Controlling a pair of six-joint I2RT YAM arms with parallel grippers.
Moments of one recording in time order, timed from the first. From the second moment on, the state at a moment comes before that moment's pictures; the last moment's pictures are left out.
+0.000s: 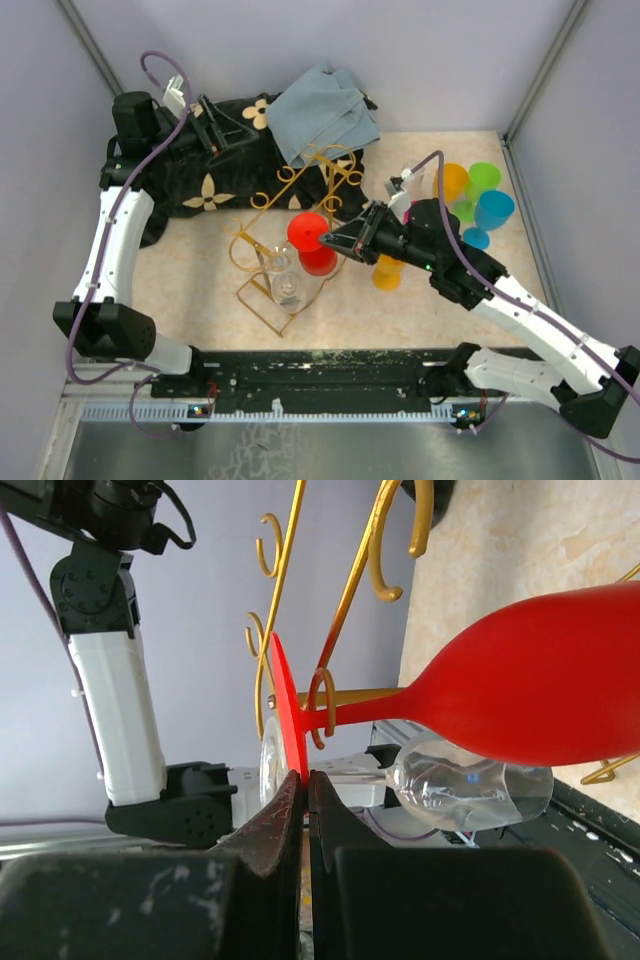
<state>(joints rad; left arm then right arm) -0.05 1.47 1.62 -0.43 0.80 -0.68 0.83 0.97 1.03 -0.25 -0.21 1.28</state>
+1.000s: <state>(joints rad) -0.05 1.53 1.72 -0.40 0.85 -0.72 0.83 0.78 1.12 -0.56 -0.12 1.30</state>
